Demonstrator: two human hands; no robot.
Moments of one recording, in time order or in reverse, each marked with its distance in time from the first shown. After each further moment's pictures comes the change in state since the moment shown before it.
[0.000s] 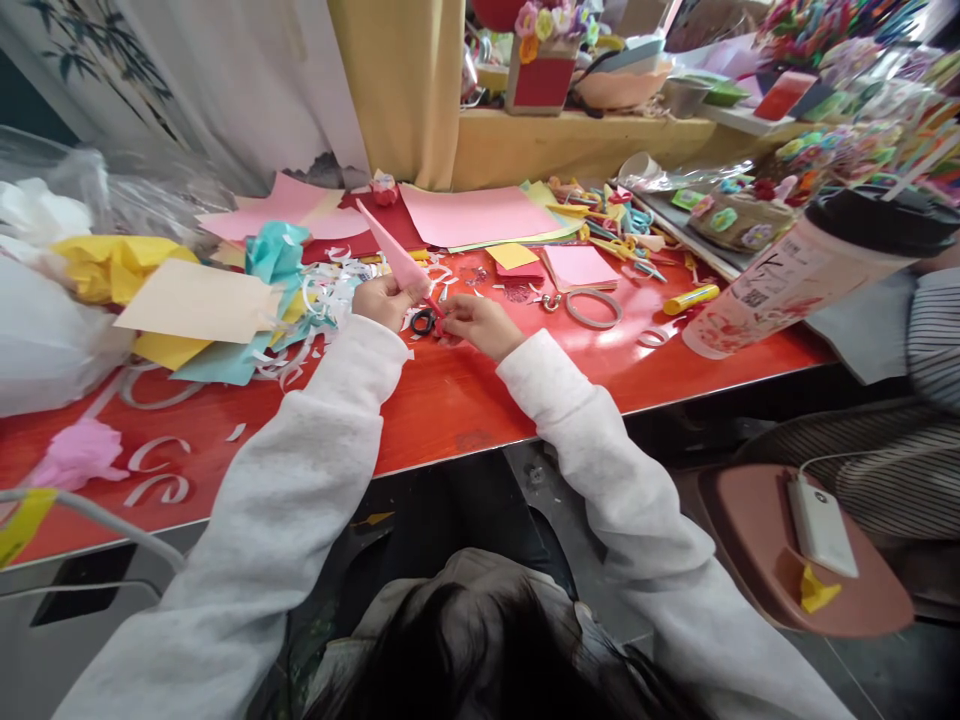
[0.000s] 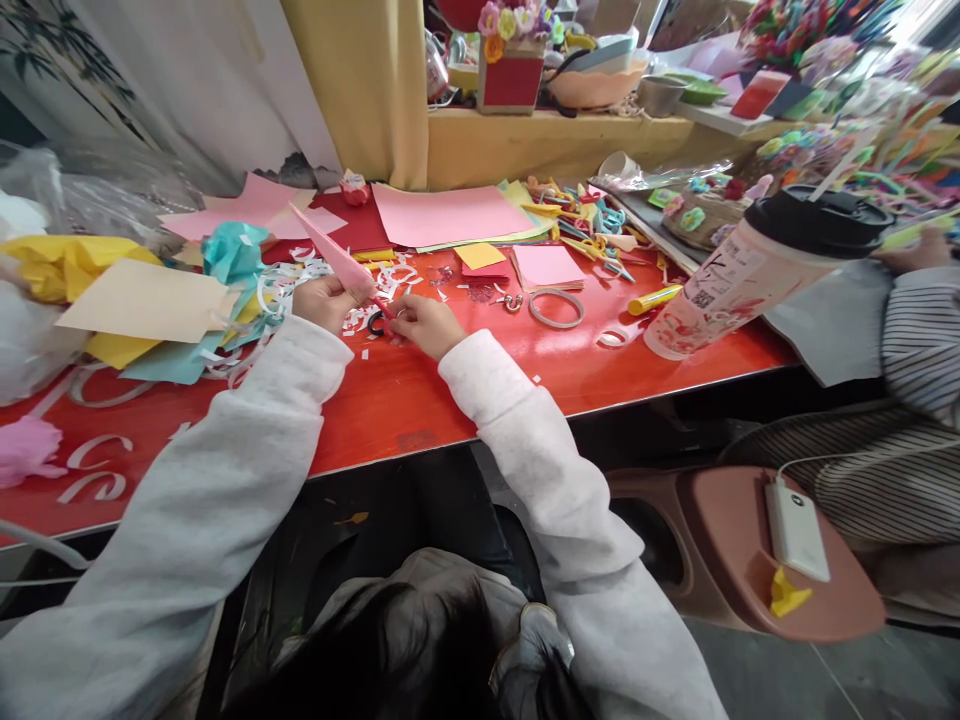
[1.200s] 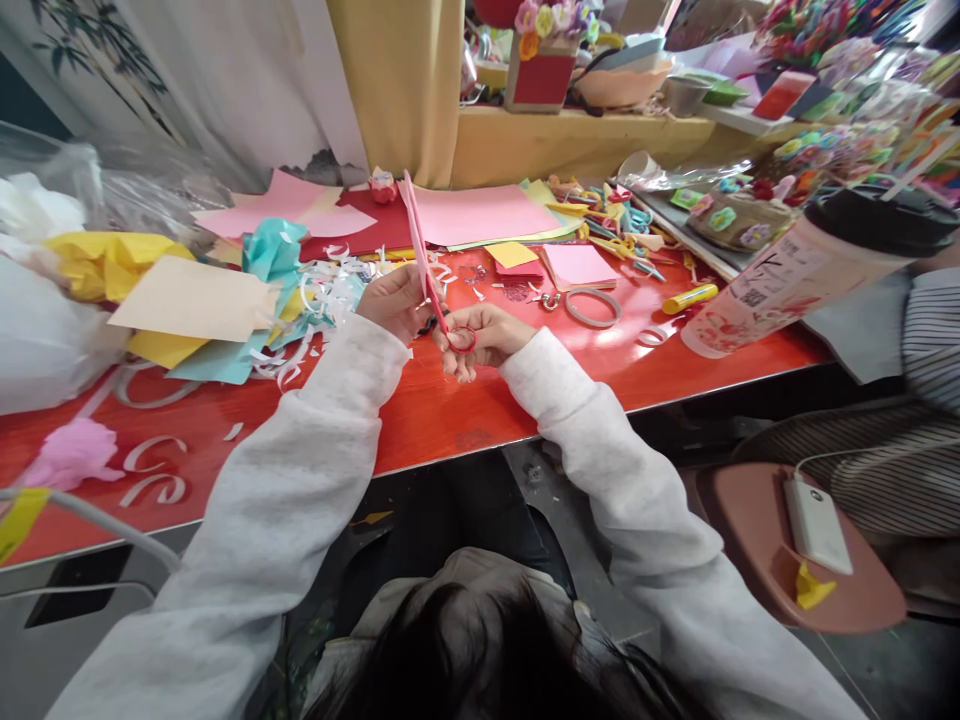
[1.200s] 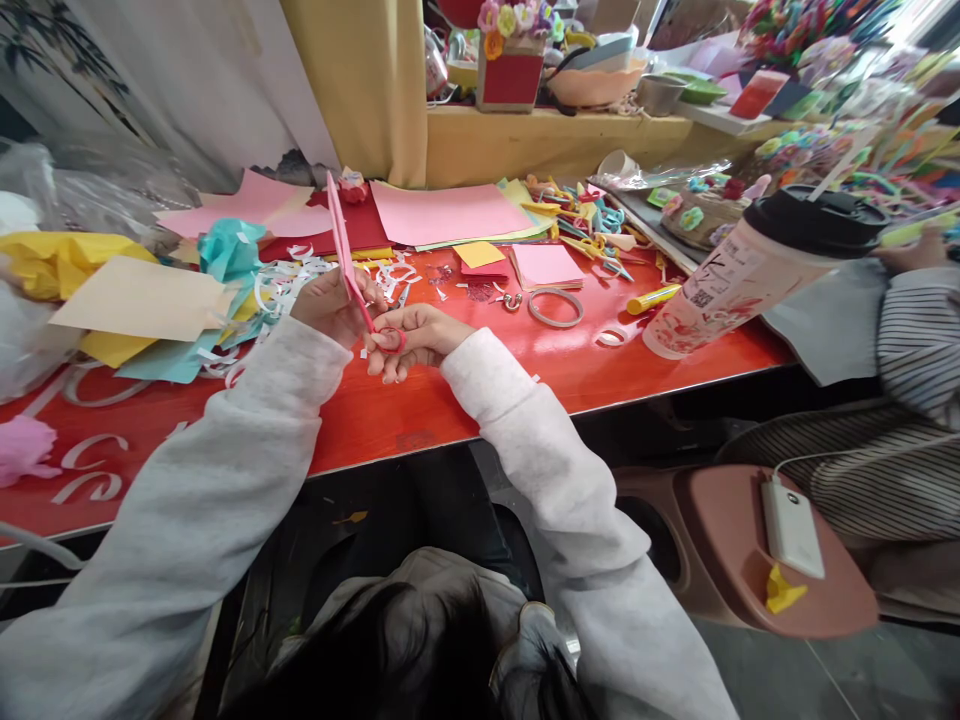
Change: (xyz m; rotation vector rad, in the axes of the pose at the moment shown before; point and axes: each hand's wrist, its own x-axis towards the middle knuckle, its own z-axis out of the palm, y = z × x) left_hand -0.011 0.014 0.002 -0.488 -0.379 0.013; right_hand -0.024 -0.027 -0.012 0.450 -0.585 0.127
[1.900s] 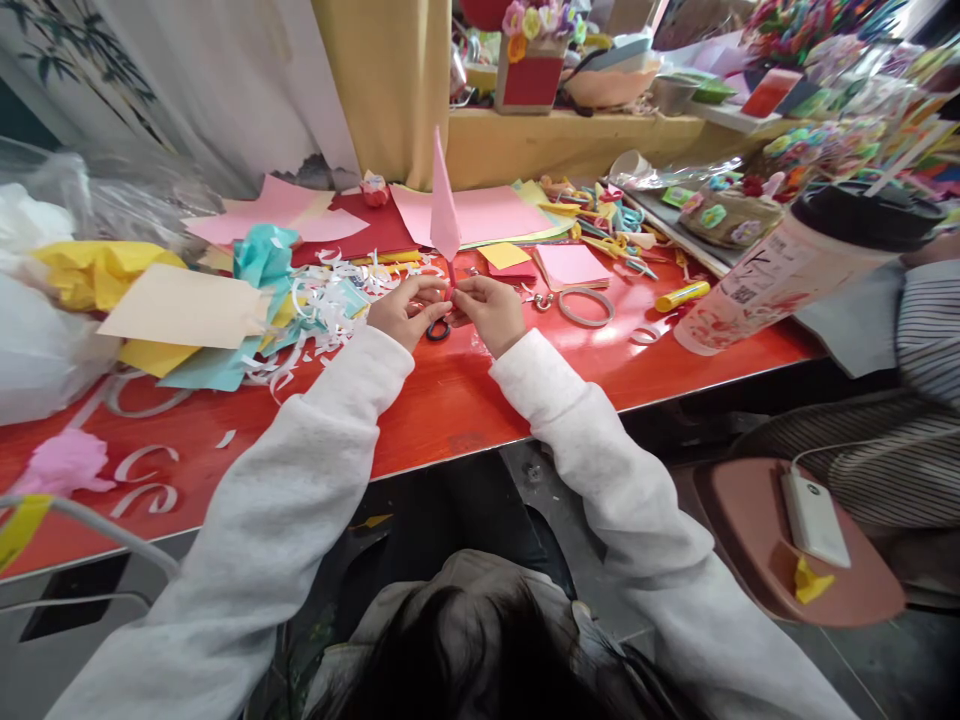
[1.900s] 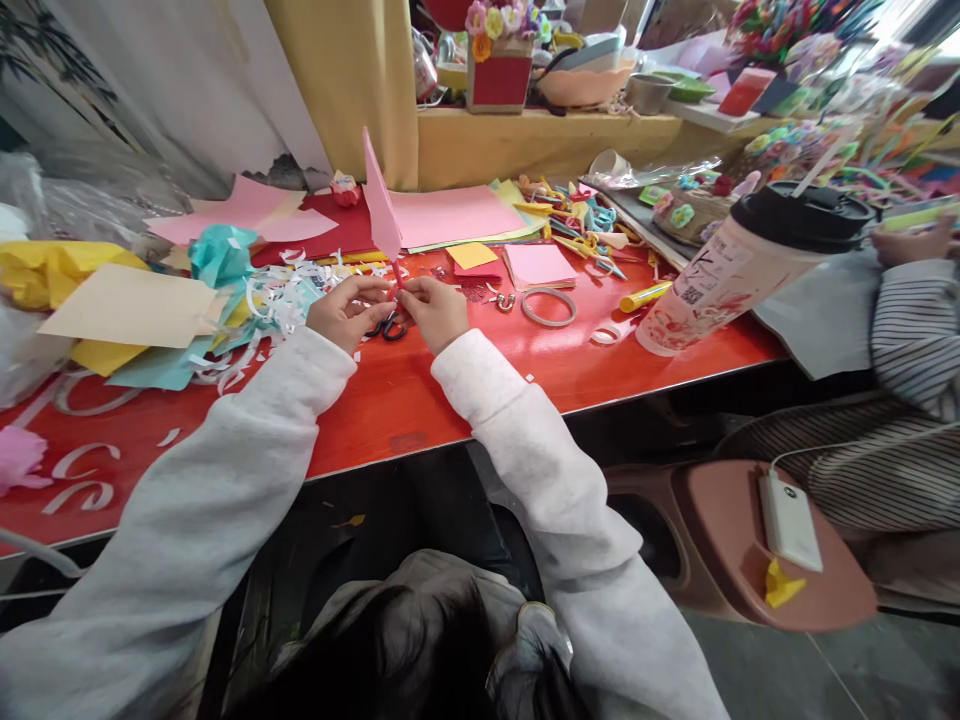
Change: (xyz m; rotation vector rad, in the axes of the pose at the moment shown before) left_hand -0.005 -0.015 0.010 0.632 0.127 0.186; right_hand 0.022 0.012 -0.014 -0.316 0.944 -0.320
